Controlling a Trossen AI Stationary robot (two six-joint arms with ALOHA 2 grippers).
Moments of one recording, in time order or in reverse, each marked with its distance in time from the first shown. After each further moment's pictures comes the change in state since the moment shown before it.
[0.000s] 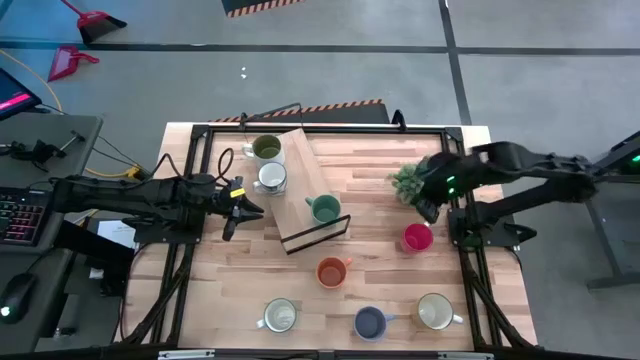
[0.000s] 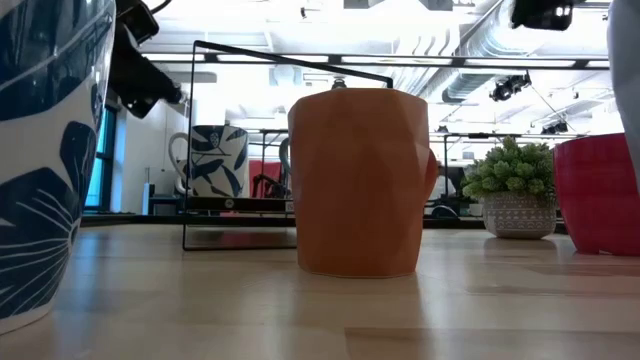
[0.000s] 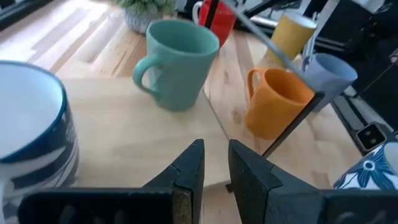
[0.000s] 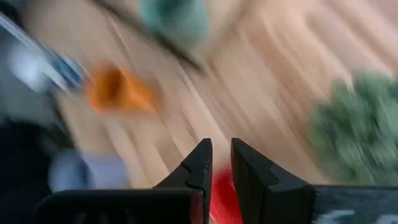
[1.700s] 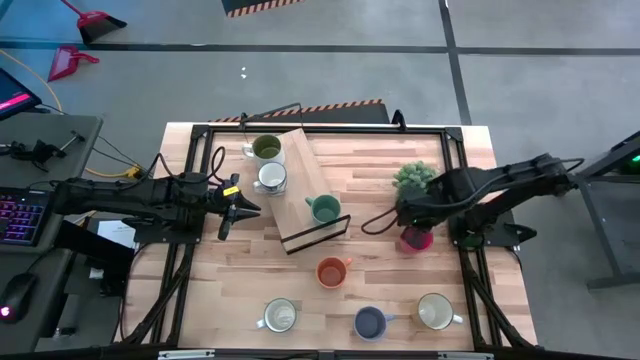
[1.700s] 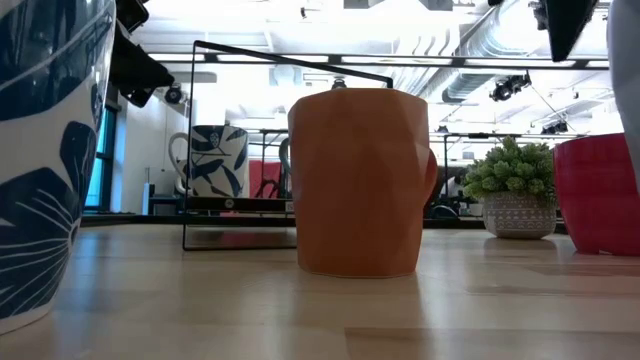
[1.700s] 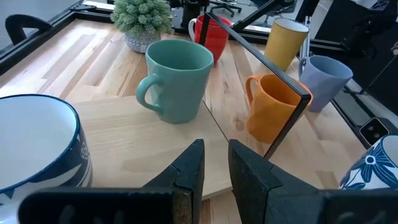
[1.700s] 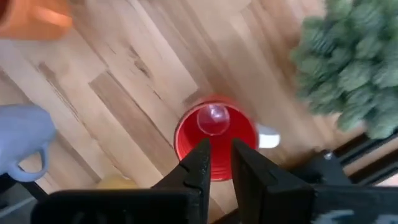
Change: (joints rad) left arm 0.000 -0.079 0.000 -0.023 -0.010 0.094; right arm 0.212 0.276 0.048 -0.206 0.070 0.204
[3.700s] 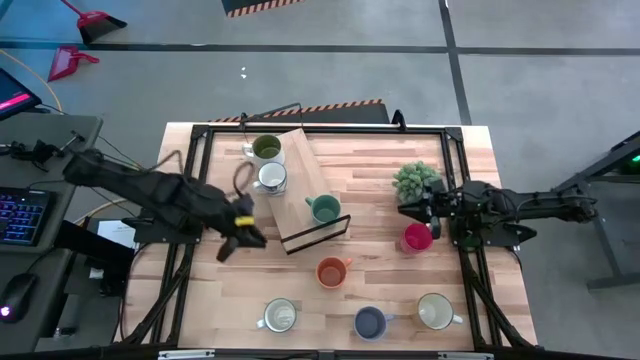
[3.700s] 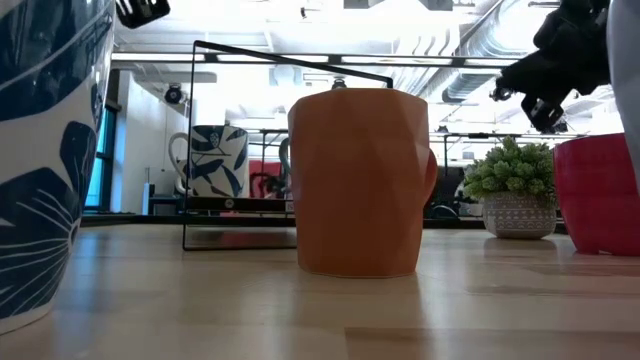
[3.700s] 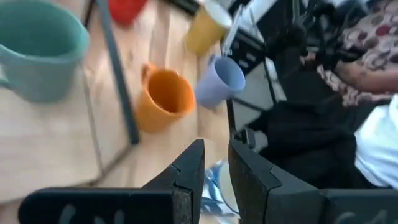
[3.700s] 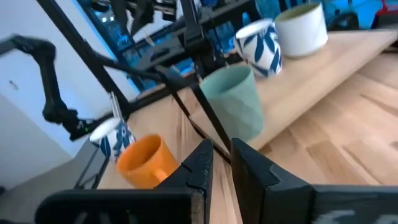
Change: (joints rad) left arm -0.330 0.441 0.530 -0.244 0.010 -0.508; right arm -0.223 -1.047 -1.149 1.406 -0.064 -0.420
